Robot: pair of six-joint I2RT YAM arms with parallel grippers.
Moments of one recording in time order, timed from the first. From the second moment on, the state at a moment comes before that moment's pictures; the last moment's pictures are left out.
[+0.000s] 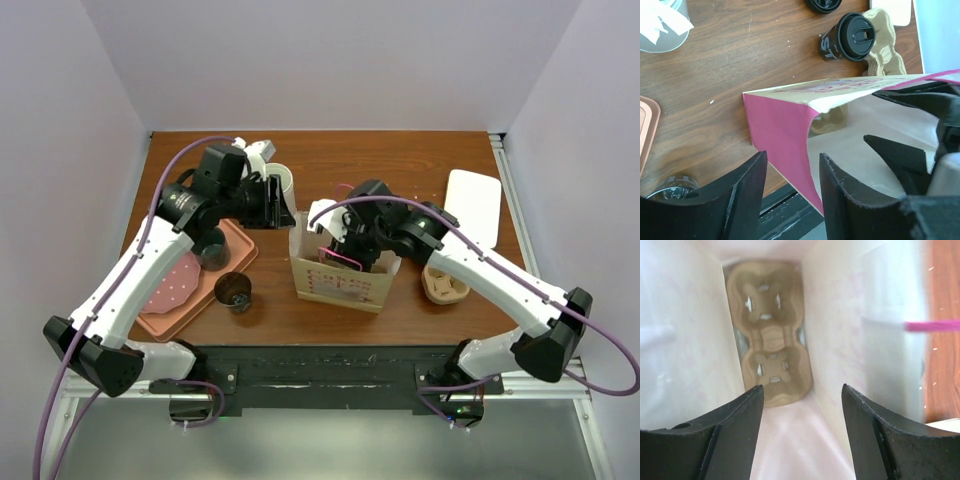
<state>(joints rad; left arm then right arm) -0.50 1.30 1.45 -0.90 0.26 -0.46 0.86 1.39 1.42 -0.95 0.00 -0.48</state>
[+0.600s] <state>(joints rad) -0.50 1.22 1.43 -0.88 0.33 -0.47 0.86 1.31 1.68 -0.85 0.05 0.15</state>
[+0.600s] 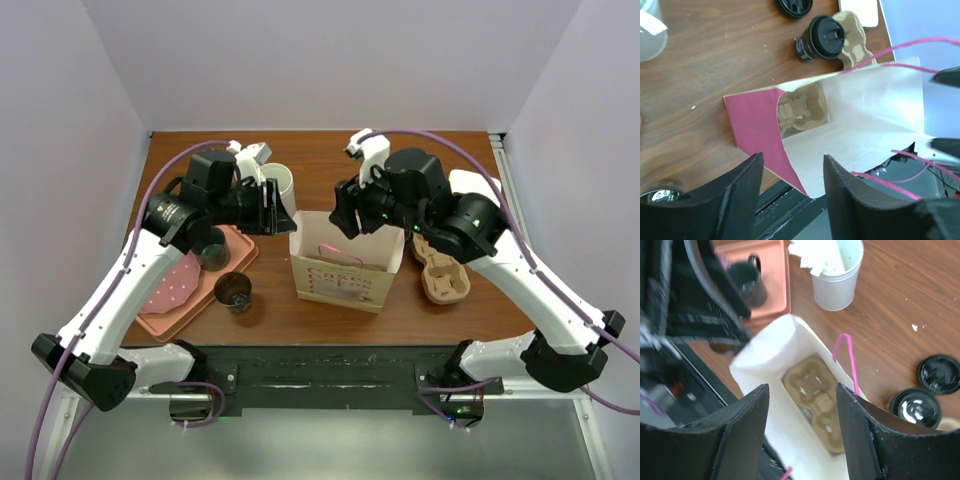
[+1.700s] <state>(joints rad) -0.53 1.32 1.42 -0.91 0.25 -0.38 0.86 1.39 1.65 -1.25 0.51 0.58</state>
